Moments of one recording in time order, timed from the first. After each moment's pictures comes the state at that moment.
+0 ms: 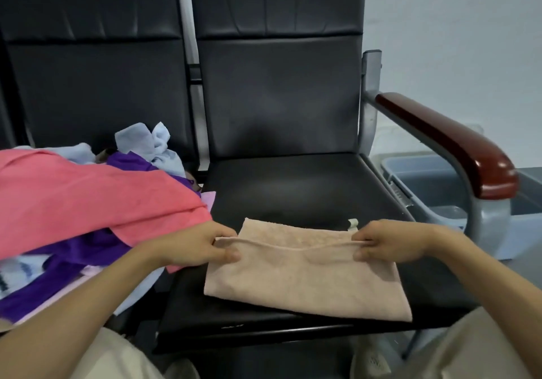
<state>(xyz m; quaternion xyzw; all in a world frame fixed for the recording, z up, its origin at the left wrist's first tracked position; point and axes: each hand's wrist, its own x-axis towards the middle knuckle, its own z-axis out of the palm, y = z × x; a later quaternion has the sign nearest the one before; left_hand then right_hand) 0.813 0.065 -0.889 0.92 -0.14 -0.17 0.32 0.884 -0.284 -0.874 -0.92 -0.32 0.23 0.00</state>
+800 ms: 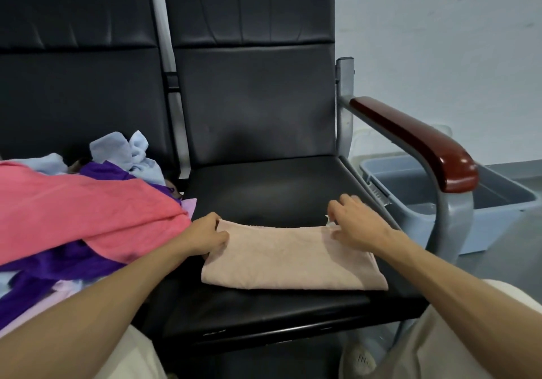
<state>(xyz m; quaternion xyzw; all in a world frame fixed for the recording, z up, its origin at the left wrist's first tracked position) 0.869 0.038 -0.928 0.96 0.08 -0.07 0.26 0.897 -0.267 -0.904 -0.98 -0.20 -0.03 -0.02</state>
